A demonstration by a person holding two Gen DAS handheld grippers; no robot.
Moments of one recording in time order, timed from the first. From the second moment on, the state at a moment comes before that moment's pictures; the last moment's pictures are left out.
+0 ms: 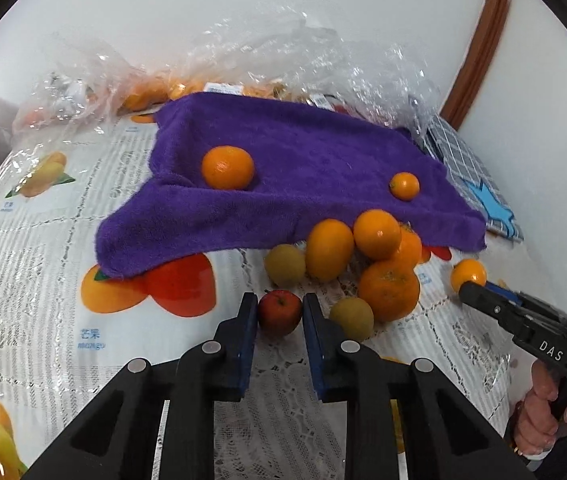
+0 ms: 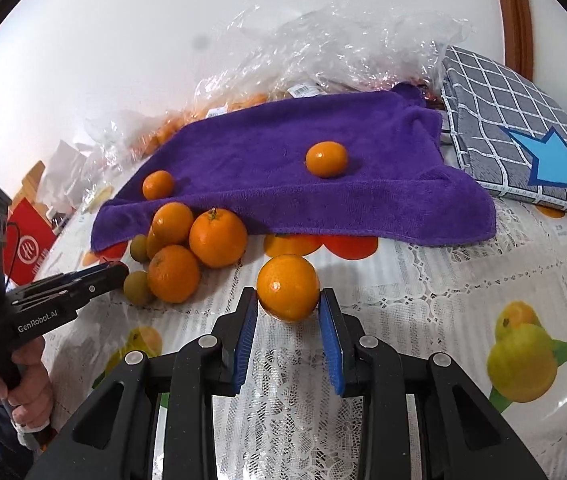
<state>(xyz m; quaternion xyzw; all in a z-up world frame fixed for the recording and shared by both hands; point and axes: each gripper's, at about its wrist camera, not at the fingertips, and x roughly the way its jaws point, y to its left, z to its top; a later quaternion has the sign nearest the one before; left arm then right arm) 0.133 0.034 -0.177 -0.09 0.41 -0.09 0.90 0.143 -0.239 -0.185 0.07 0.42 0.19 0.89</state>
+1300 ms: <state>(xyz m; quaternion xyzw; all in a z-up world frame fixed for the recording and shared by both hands) 0.114 0.071 -0.152 -0.17 0.32 -0.05 0.93 0.132 -0.261 -0.182 0.11 0.41 0.15 0.89</state>
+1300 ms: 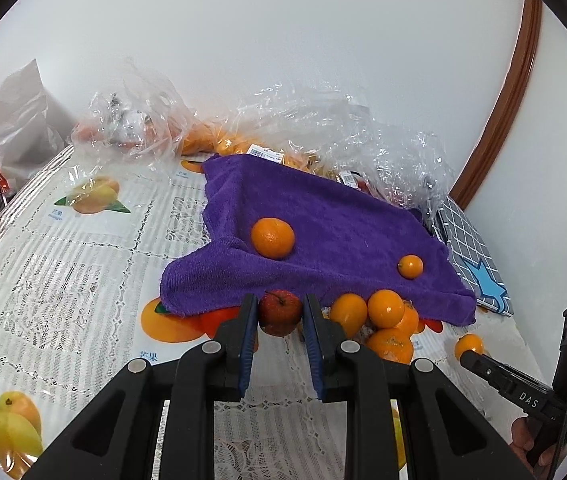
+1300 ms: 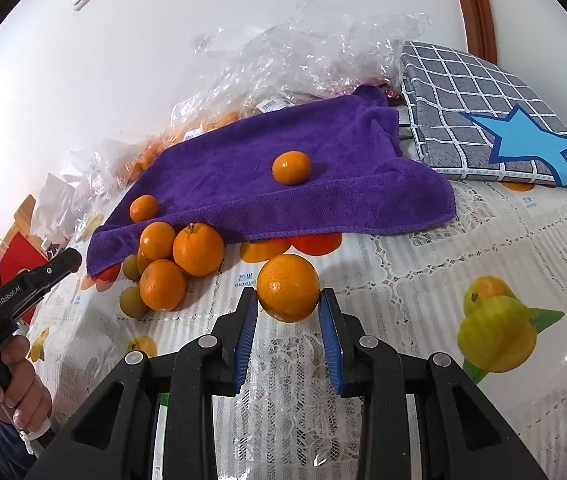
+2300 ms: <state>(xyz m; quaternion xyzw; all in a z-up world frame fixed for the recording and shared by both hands) 0.167 0.070 -0.103 -0.16 0.30 -0.04 0.94 0.173 -0.255 -0.122 0.07 0.35 0.17 0.92</state>
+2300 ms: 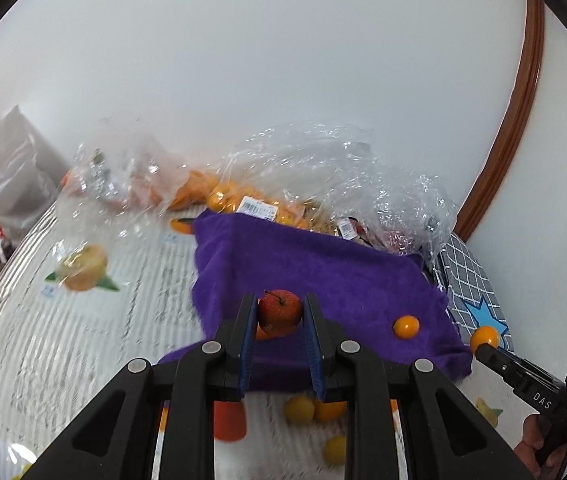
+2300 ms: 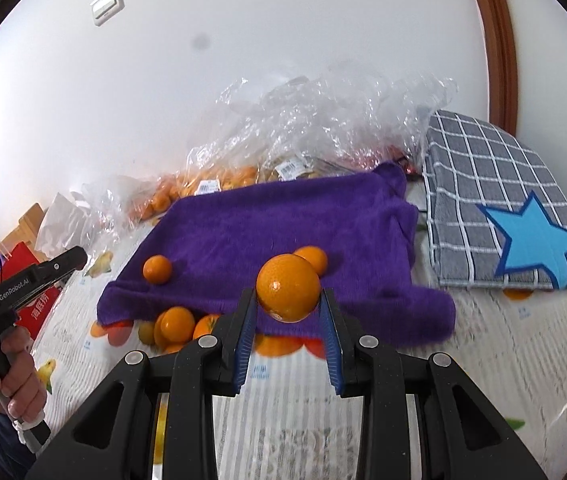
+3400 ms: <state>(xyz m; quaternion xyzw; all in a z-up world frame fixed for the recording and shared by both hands) 0.221 0.036 -0.155 -0.15 0.36 -0.11 0.91 0.243 -0.255 -0.164 0.05 0.39 0.15 0.91</state>
